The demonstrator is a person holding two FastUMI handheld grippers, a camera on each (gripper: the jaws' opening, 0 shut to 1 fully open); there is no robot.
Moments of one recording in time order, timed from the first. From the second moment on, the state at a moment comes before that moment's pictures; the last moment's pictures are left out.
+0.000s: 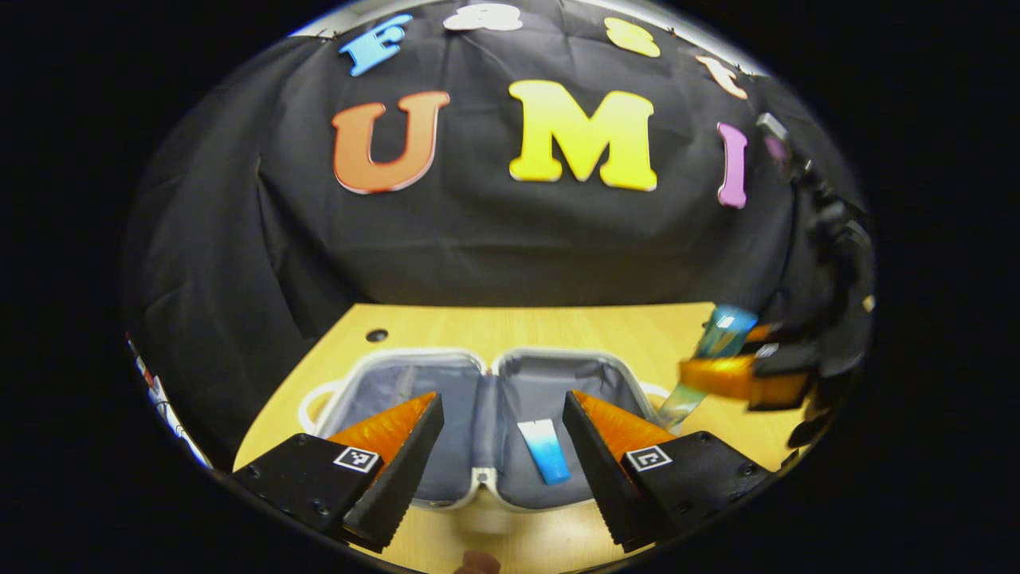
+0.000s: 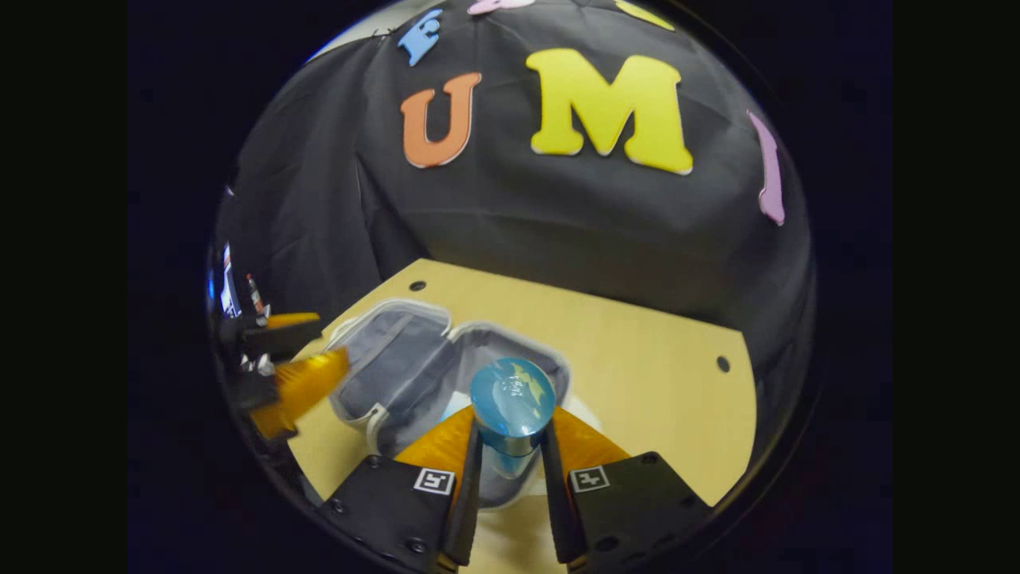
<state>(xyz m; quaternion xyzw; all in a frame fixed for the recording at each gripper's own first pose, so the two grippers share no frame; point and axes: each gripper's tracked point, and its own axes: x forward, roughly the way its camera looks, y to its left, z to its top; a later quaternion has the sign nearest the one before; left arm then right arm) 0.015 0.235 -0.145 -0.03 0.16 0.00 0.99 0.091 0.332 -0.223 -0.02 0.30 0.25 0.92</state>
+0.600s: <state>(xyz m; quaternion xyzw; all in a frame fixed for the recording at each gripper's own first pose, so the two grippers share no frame) -0.030 0.297 -0.110 0.00 0.09 0.04 0.99 0.098 0.379 -0.323 0.01 0.42 0.24 0.87</state>
